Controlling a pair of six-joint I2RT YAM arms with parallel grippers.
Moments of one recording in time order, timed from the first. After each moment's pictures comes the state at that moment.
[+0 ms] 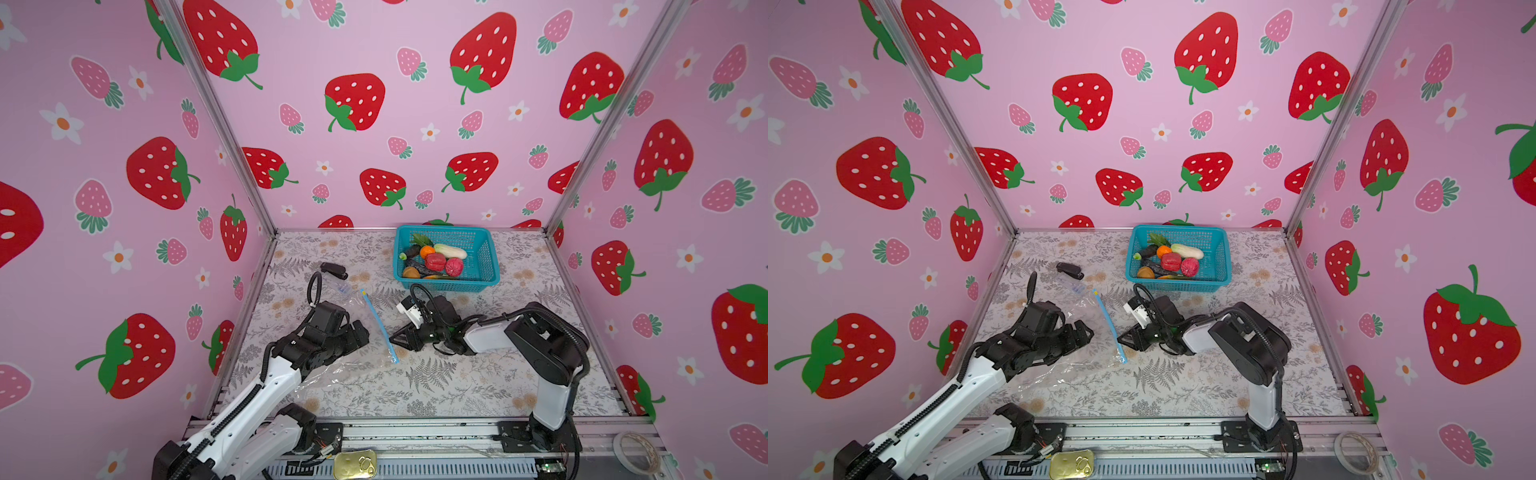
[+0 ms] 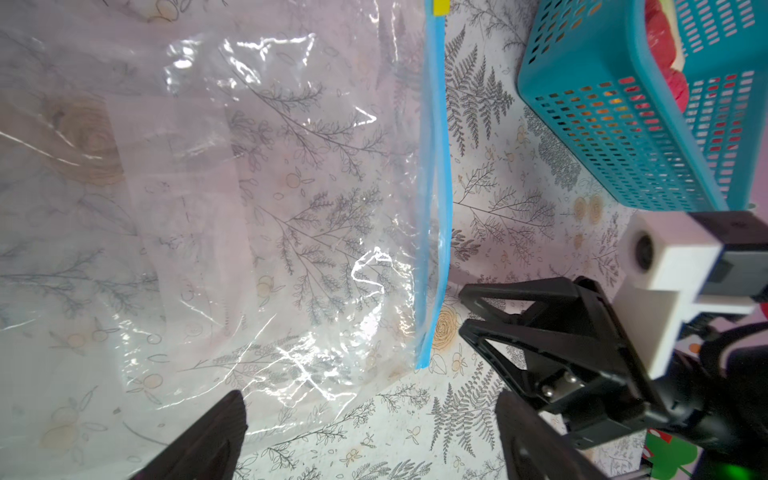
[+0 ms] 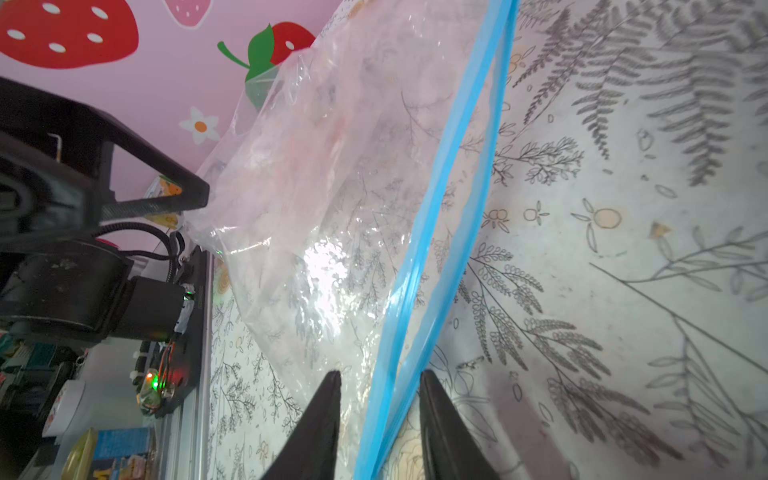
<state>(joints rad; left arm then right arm) -0.43 0.93 0.66 -0.69 0.10 -0.86 0.88 1.90 0.80 0.53 -0.64 0.36</state>
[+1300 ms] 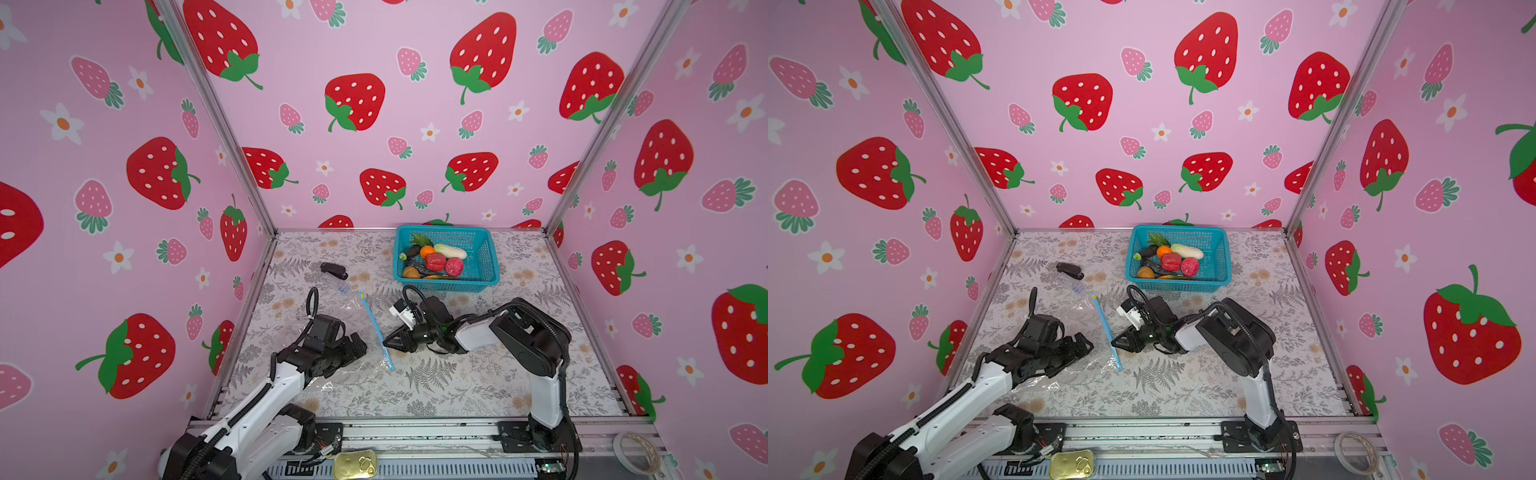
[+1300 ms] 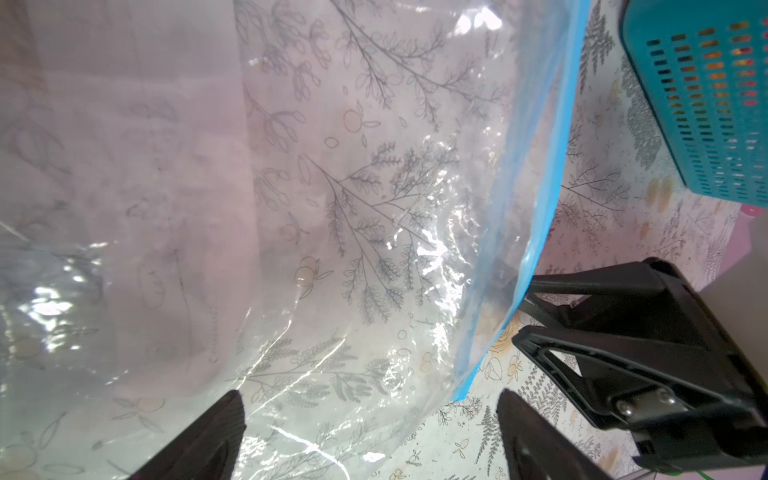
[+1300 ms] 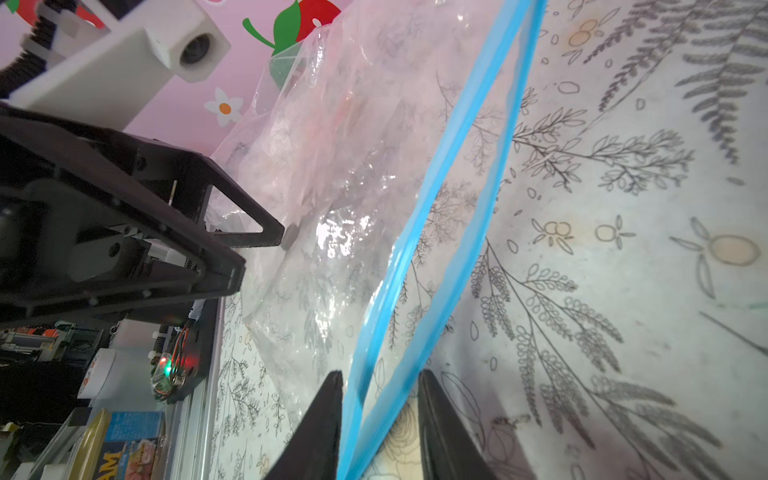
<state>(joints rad) -0.35 0.94 0.47 -0.55 0.19 -0.83 0.89 2.00 0.86 0.57 -0.72 0.36</state>
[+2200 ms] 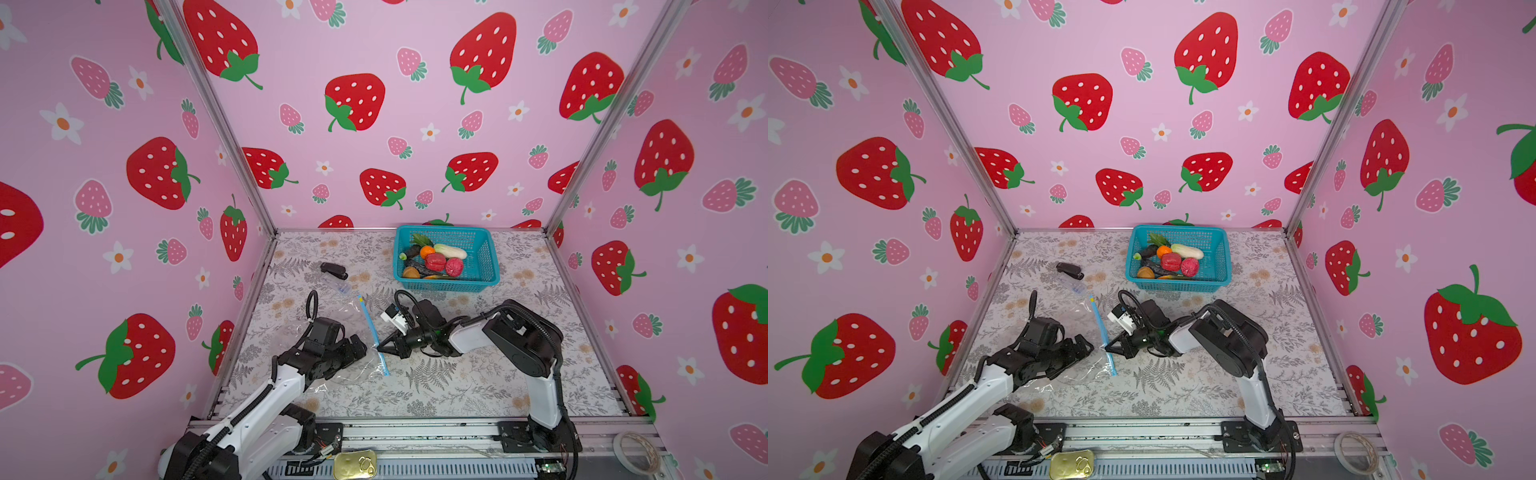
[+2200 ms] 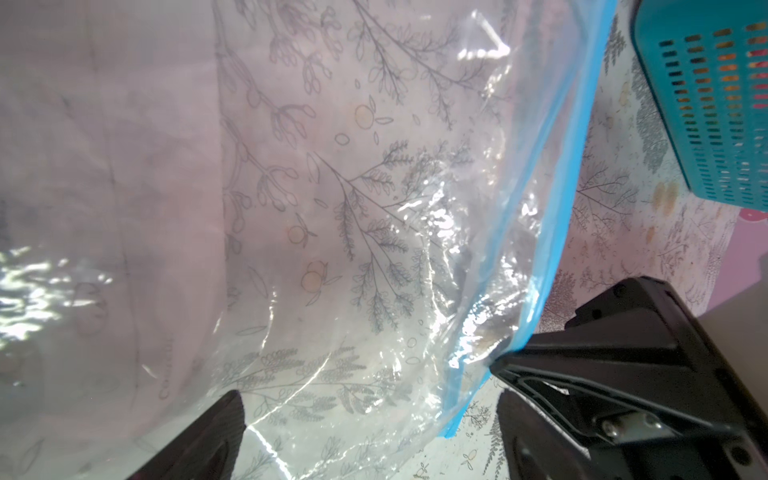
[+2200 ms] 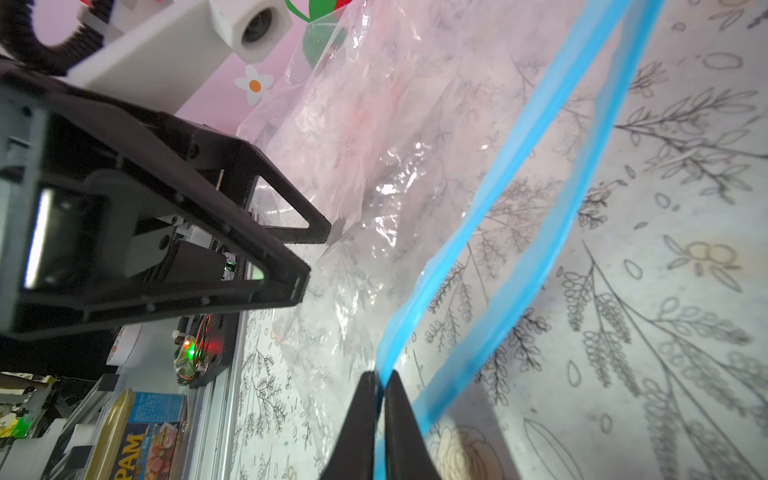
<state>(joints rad) -0.34 0.94 0.42 -0.49 0.20 -0.84 0.95 2.03 0.89 0.59 -0.77 0.36</state>
